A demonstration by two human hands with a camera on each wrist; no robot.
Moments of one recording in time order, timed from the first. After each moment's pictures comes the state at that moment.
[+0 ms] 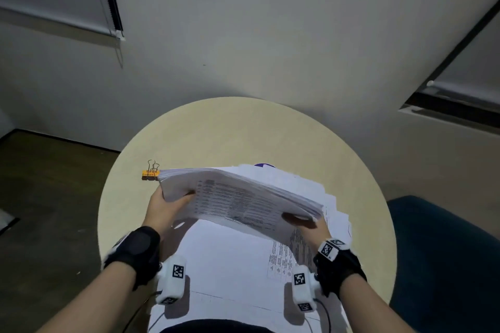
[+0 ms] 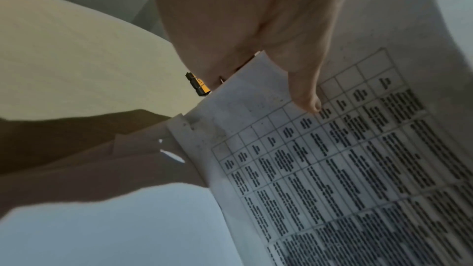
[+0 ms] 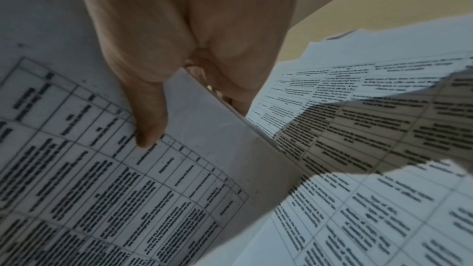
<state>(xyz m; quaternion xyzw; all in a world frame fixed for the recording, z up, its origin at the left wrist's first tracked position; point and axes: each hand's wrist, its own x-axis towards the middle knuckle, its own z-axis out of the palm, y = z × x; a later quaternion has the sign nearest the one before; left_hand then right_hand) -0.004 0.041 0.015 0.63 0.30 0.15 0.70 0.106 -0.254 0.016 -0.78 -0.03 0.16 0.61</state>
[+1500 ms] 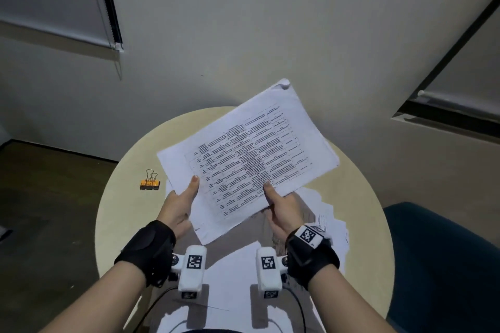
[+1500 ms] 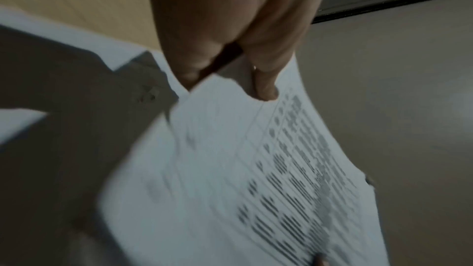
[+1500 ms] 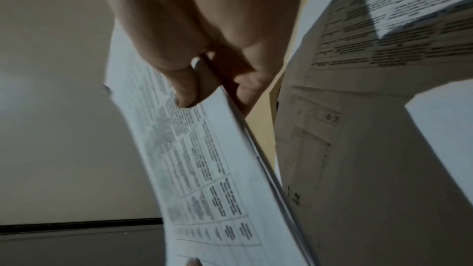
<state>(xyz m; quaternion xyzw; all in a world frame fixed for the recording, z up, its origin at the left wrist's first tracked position) 0.026 0.030 0.038 0.45 0.29 0.04 0.84 0.112 -0.175 0.048 -0.64 0.06 0.20 0.74</state>
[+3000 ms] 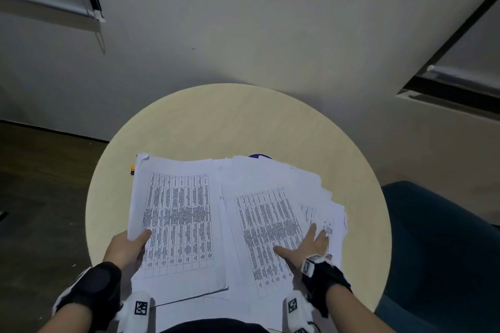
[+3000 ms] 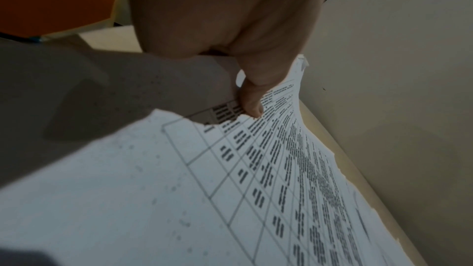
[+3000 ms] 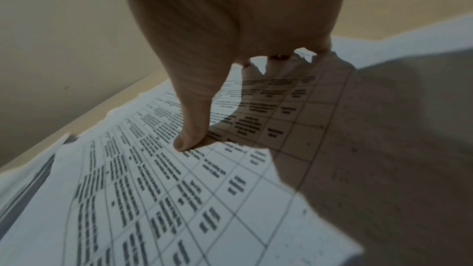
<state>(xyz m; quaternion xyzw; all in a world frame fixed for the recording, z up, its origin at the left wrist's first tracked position) -0.065 0.087 -0.091 0.61 0.50 -0.01 0.61 0.083 -0.276 -0.048 -0.94 0.11 0.30 0.12</state>
